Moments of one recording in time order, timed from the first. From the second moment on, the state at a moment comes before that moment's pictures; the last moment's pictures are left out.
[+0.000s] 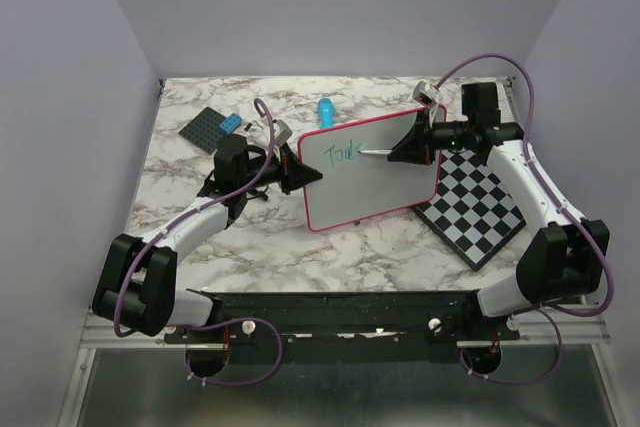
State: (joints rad) left arm -0.34 1.34 0.70 0.50 0.87 -0.28; right arm 0.14 1.49 1.28 -0.56 -1.12 -0.44
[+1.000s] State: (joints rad) left arm -0.34 1.34 0.70 0.50 0.87 -0.28; right arm 0.12 1.49 1.33 -0.57 -1.12 -0.42
